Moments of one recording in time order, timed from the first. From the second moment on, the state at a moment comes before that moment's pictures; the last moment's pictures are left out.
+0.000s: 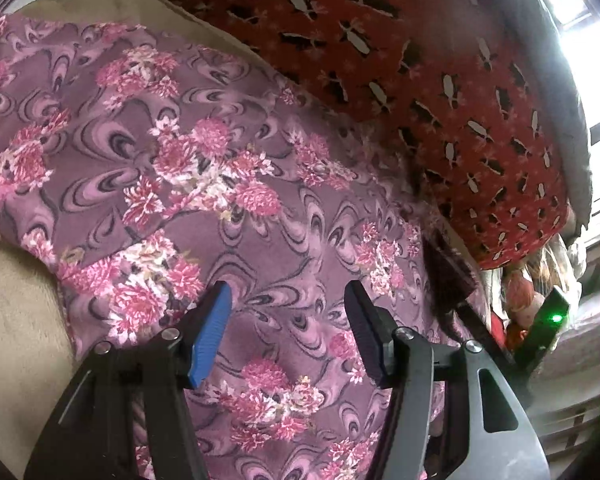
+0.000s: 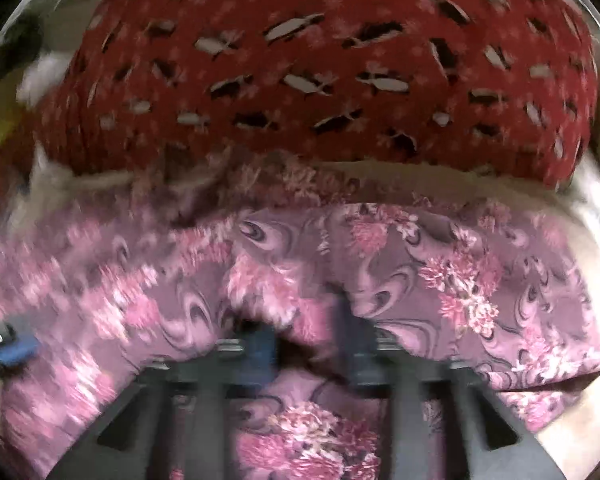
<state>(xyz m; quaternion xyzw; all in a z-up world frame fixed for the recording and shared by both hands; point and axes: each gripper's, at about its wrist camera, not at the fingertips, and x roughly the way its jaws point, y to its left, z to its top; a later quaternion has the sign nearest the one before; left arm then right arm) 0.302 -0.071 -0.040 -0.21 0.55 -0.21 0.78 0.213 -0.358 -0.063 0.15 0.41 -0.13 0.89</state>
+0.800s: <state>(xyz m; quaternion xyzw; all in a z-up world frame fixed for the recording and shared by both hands) 0.310 -0.002 -0.012 -0.29 0.51 -0.20 0.79 0.286 -0.203 -0.101 0.36 0.47 0.10 0.80</state>
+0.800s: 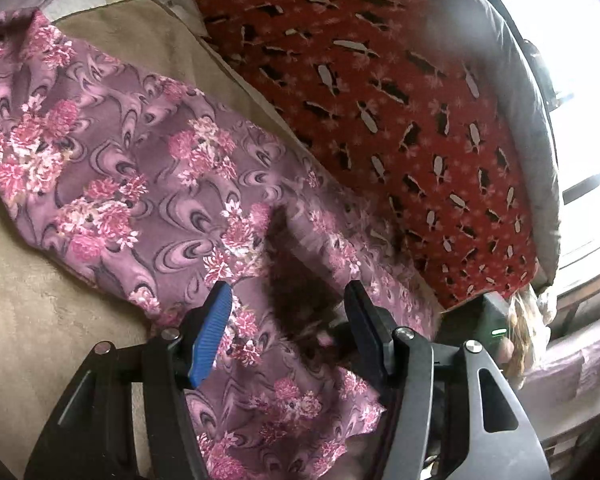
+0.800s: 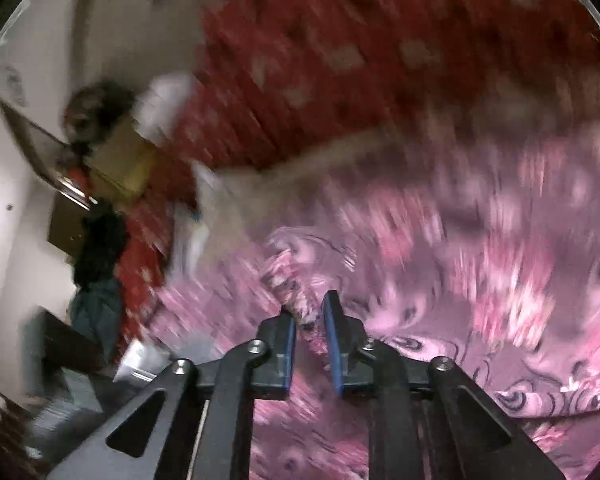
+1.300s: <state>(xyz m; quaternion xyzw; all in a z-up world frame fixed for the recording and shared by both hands) 0.310 -0.053 -0.044 -0.26 0.56 -0.19 0.77 0.123 -0.364 -0.045 0.33 0.33 -0.10 0.88</state>
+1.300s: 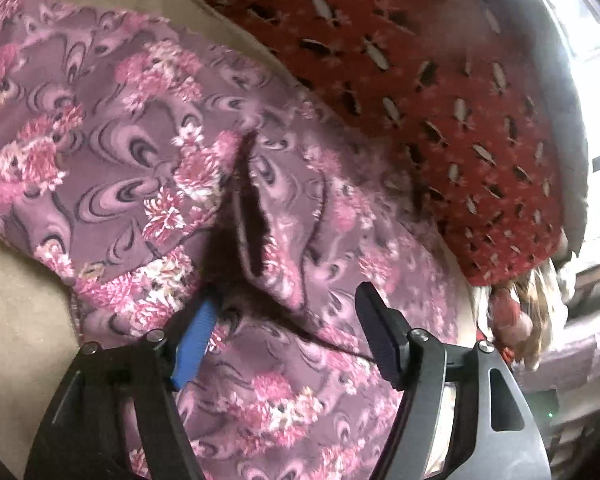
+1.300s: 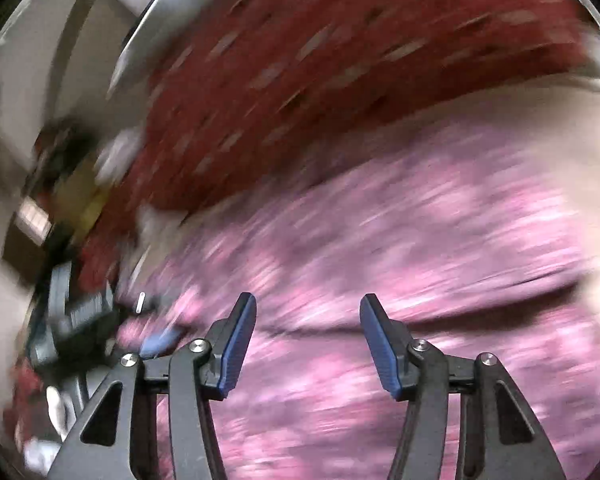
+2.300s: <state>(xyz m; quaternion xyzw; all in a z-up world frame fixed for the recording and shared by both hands) 0.329 -0.038 -0.053 -0.26 0.55 -0.16 0.78 0.177 -0.318 -0.055 0.26 0.39 -0.05 0.88</state>
